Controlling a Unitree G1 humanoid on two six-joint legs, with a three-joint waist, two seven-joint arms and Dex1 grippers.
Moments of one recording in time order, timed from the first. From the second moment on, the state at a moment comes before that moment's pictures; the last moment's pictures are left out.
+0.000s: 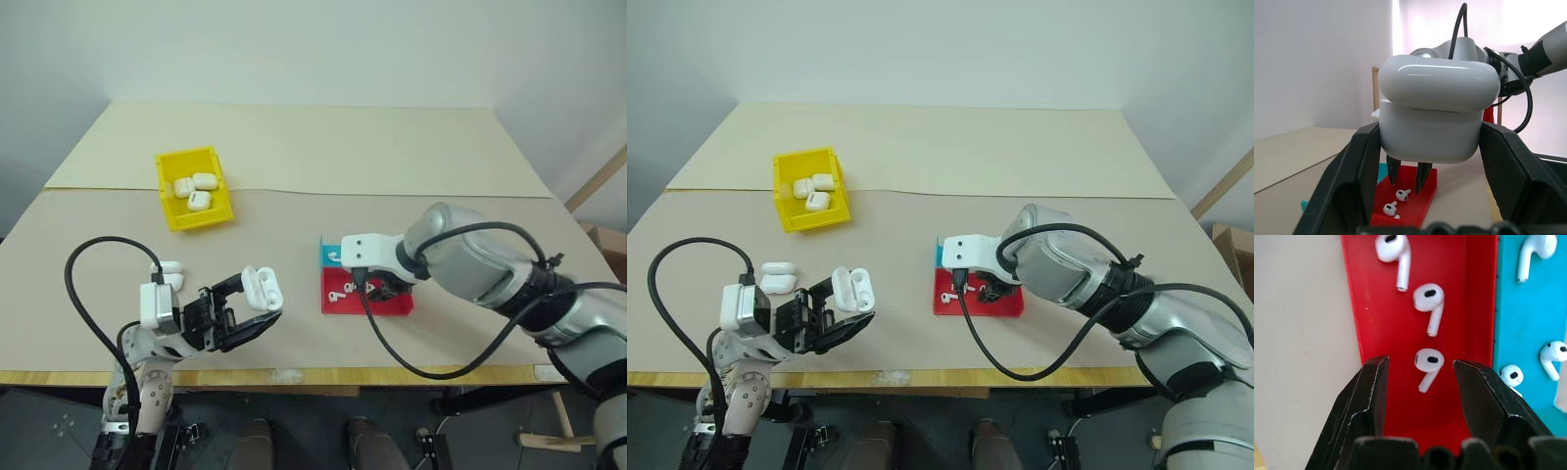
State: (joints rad) left arm -0.06 0.39 0.12 -0.17 -0.75 -0.11 -1.28; right arm -1.11 -0.78 0.88 -0.16 -0.04 1.06 1.18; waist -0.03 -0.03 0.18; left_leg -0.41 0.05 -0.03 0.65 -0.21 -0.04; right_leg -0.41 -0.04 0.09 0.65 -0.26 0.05
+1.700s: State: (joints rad) left arm -0.02 0.40 0.12 -0.18 -0.72 -0.13 -1.28; right arm -1.08 -0.70 0.88 -0.03 -0.13 1.00 1.18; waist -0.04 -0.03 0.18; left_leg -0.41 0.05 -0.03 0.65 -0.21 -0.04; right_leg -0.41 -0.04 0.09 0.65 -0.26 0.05
